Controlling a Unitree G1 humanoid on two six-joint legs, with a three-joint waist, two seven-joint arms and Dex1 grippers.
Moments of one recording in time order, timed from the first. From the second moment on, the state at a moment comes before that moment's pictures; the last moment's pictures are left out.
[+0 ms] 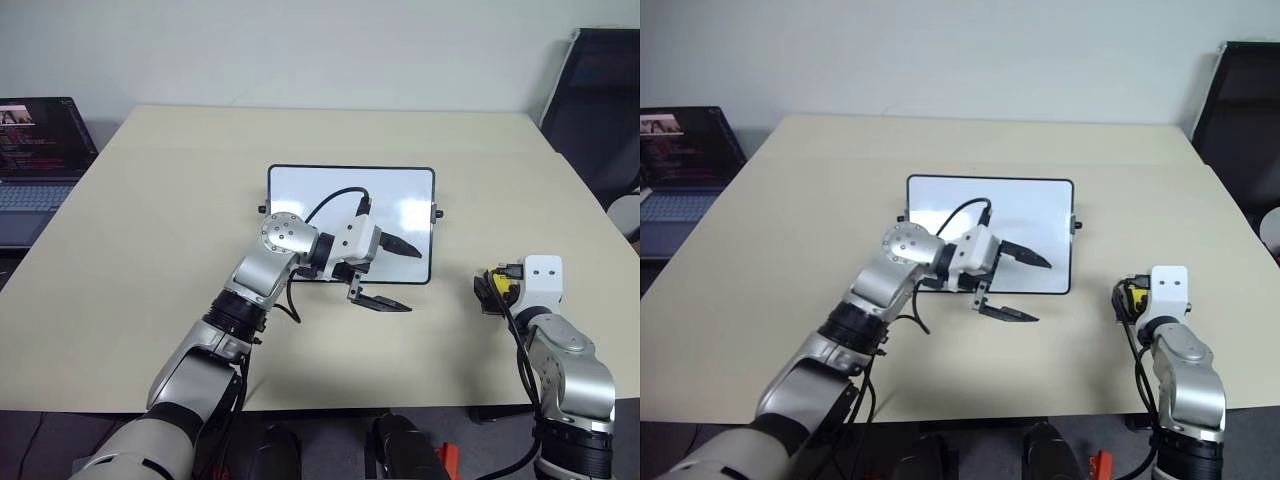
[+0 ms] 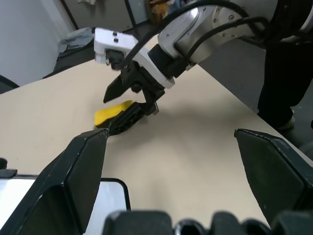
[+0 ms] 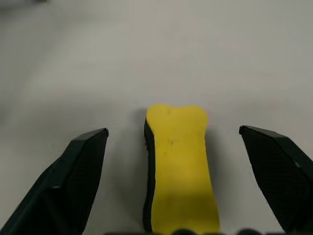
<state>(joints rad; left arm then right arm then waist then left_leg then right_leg) -0.80 0.33 -0.33 0.29 -0.23 0.01 -1.34 -0.15 -0.22 -0.31 -0.37 0.04 0.80 0.22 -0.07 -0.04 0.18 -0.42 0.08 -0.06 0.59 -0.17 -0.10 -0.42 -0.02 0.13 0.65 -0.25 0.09</state>
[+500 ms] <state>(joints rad) -0.14 0.37 0.34 -0.33 -0.55 0.55 -0.62 0.19 -0.13 0.01 -0.65 0.02 0.40 0.16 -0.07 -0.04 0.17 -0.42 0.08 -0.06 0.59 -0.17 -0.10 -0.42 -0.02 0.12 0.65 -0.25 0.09</state>
